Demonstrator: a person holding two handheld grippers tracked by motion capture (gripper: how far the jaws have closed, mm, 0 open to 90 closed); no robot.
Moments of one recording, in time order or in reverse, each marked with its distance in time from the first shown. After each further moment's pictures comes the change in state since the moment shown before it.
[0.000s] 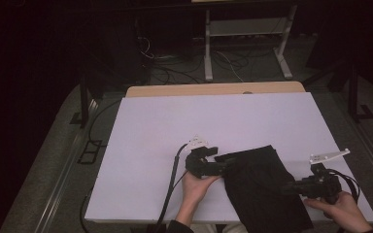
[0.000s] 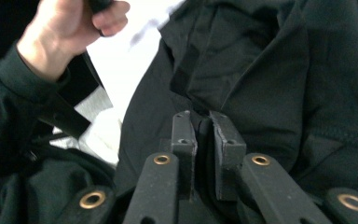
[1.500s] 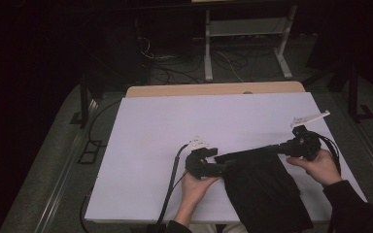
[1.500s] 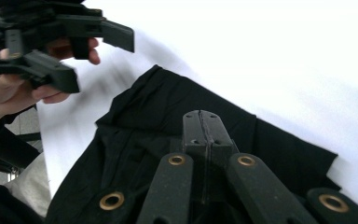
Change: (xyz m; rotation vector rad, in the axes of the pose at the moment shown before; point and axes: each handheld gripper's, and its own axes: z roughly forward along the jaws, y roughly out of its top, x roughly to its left) left arm 0.000 -0.001 -0.001 0.016 0.001 0.015; right arm -0.028 0.098 0.013 -0.027 -0.121 -0.155
